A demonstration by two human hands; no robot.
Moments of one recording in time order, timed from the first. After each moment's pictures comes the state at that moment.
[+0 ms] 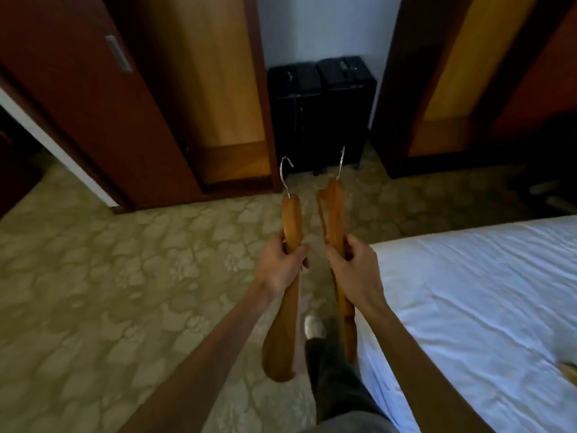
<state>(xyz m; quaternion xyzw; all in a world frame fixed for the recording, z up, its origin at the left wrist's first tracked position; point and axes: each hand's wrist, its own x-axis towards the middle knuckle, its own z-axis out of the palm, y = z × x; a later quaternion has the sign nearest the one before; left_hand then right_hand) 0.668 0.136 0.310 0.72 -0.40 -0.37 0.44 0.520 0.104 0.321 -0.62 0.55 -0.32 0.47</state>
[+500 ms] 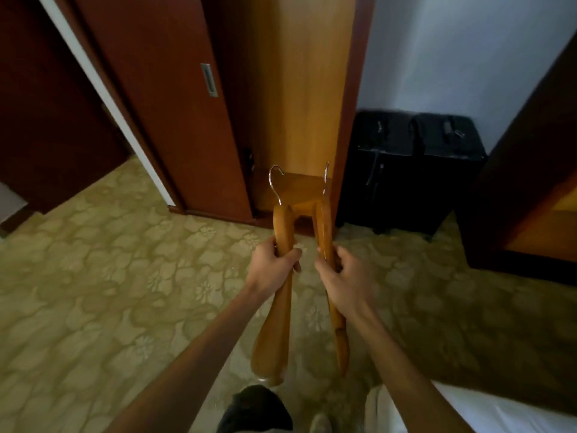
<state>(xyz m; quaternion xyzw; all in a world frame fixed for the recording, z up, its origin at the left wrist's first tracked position) 0.869 -0.087 0.347 0.78 -0.26 -0.27 0.50 0.731 -0.162 0.349 -0.72 0.41 -0.22 0.51</state>
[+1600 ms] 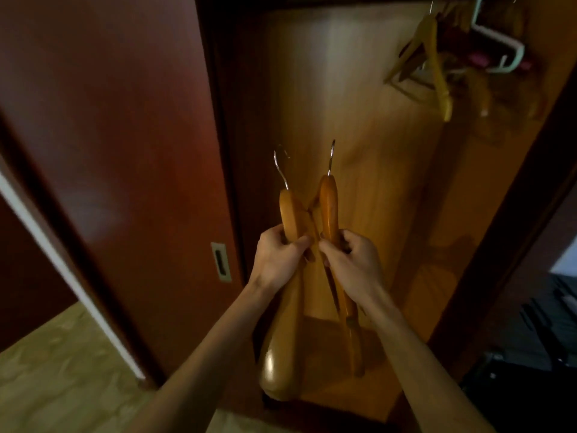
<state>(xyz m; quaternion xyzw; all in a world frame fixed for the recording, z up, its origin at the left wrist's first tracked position) 1.507 -0.535 0.493 0.69 -0.37 -0.19 0.59 1.382 -0.610 0.498 -0.73 0.33 -0.31 0.51</state>
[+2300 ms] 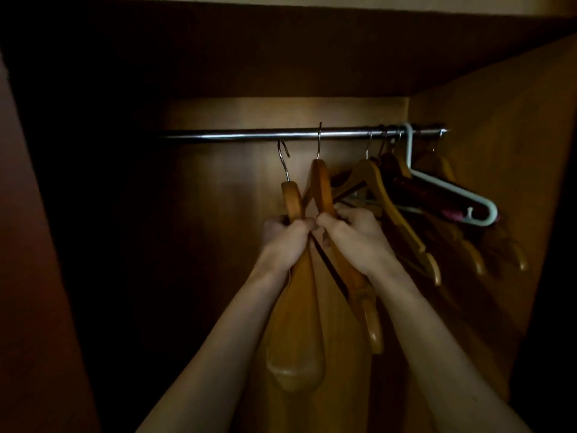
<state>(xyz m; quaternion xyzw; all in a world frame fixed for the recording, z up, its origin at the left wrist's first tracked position) 1.642 -0.795 0.709 0.59 -0.43 -0.26 0.63 1.521 -0.827 0.711 -0.72 0.37 -0.49 0.32</state>
